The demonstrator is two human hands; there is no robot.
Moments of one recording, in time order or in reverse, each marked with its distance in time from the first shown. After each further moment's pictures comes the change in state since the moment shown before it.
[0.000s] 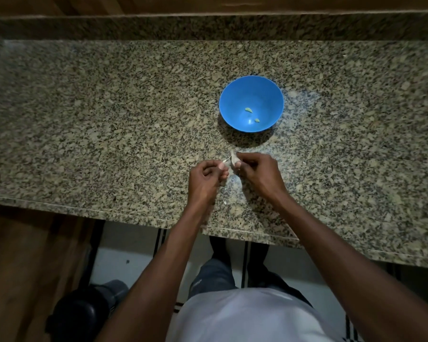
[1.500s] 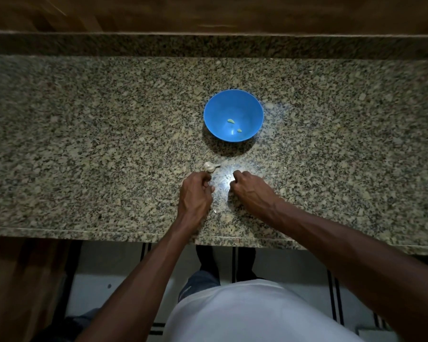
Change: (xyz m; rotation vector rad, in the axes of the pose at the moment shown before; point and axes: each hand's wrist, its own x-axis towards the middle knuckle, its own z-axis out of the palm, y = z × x) left_hand 0.015 -0.018 -0.013 0.880 -0.037 0.521; right_hand -0.021 0.000 -0.006 -1.198 -0.274 -0.446
